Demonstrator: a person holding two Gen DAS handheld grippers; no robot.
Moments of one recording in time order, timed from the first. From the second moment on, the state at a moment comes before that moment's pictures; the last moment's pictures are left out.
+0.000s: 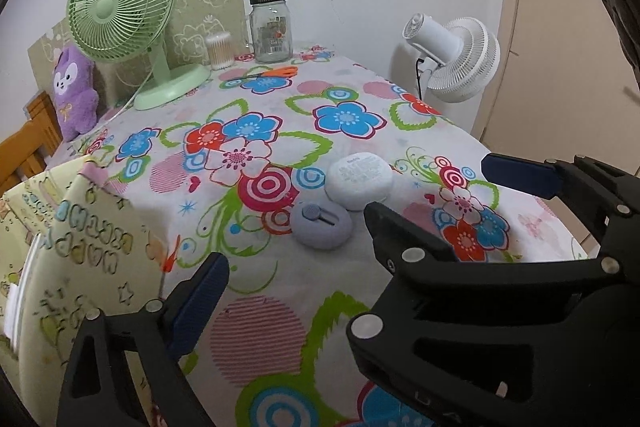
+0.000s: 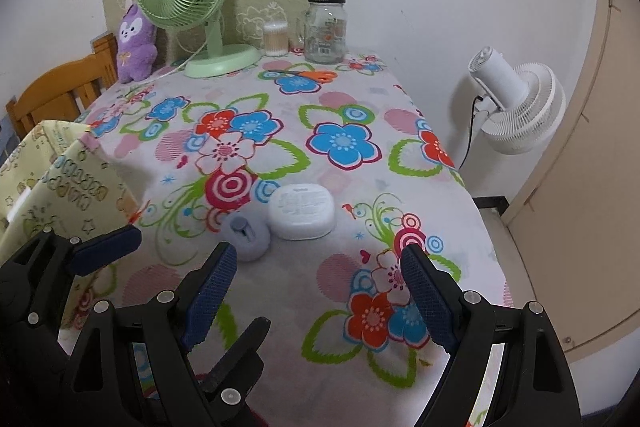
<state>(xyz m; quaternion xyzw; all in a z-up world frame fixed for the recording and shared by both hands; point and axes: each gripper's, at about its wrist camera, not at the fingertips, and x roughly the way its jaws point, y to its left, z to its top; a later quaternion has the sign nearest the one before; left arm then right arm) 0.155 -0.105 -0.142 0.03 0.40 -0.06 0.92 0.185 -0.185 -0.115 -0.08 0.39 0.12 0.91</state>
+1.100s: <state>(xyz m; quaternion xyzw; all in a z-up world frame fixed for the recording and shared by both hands) 0.213 -0.099 -0.164 0.00 0.44 -0.06 0.90 0.251 -0.183 -0.145 -0.04 0.43 0.15 0.89</state>
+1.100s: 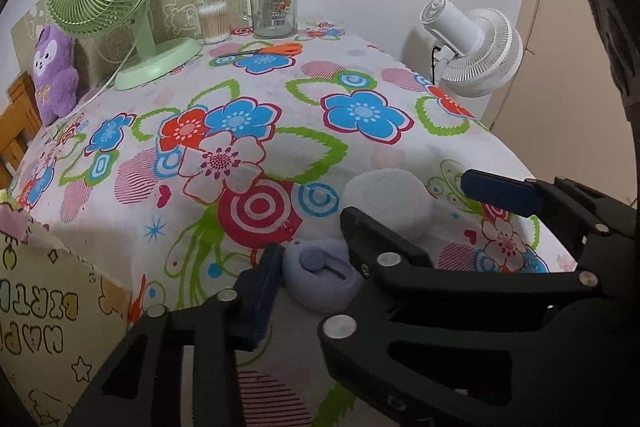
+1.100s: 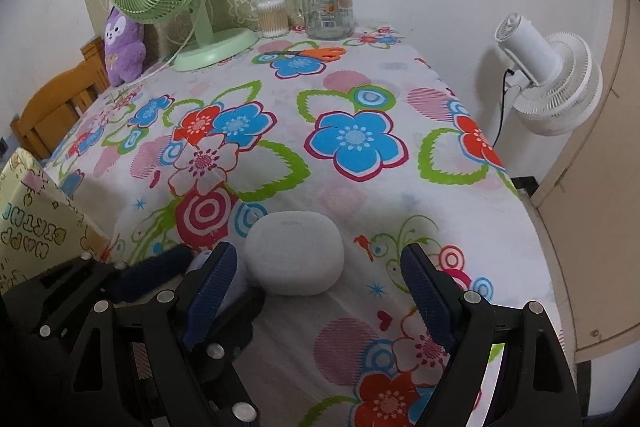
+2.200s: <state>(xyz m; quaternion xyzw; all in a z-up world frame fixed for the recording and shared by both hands) 0.169 -0.078 -0.145 0.00 0.44 -0.06 0.90 0.218 -0.160 -0.130 -0.09 0.43 0.11 0.89</state>
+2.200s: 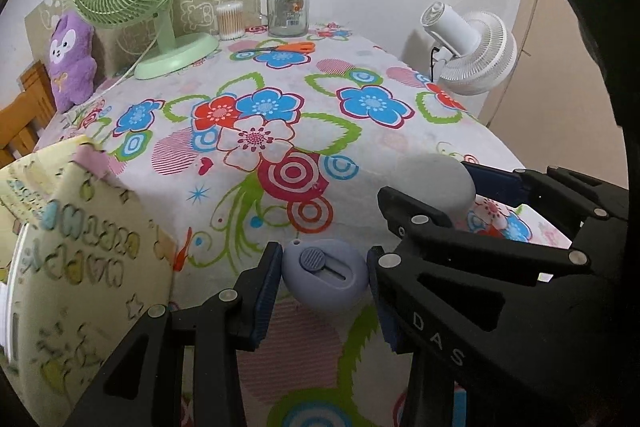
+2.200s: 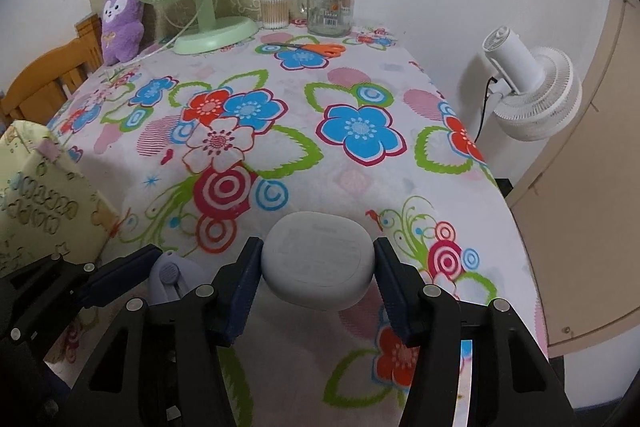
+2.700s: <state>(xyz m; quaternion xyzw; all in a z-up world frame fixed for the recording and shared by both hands) 0.138 -0.071 -0.125 -0.01 0.43 -0.06 0.90 0.178 -0.153 -0.104 -0.09 0.41 0.11 0.90</state>
